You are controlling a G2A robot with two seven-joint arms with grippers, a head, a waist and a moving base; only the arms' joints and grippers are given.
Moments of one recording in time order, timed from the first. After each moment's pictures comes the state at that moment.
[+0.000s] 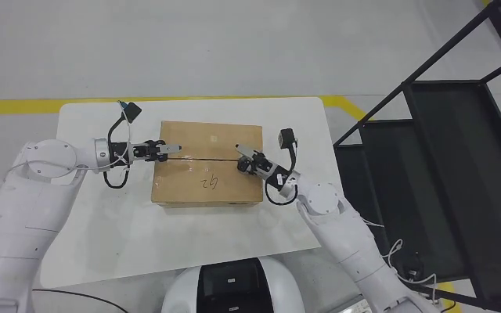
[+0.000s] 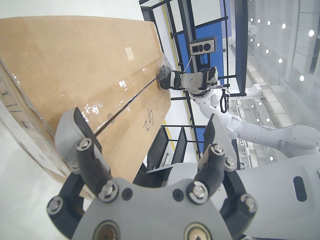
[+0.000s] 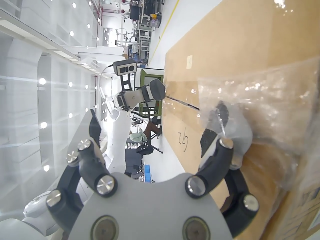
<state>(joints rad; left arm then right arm) 0.83 -0.93 -1.10 -1.28 -0.22 -0.33 -1.19 -1.28 -1.29 1.15 -1.50 0.17 -0.23 0.51</state>
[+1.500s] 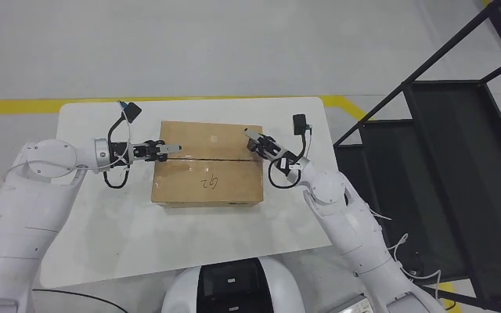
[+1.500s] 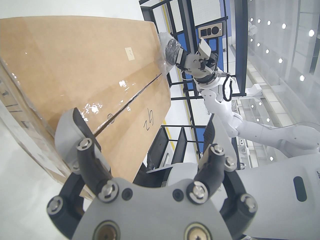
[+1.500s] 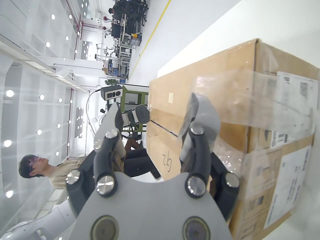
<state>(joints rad) 0.83 -0.93 -1.10 -1.28 -0.22 -0.33 -1.19 -1.25 -1.28 1.22 -1.54 0.05 -0.10 0.42</state>
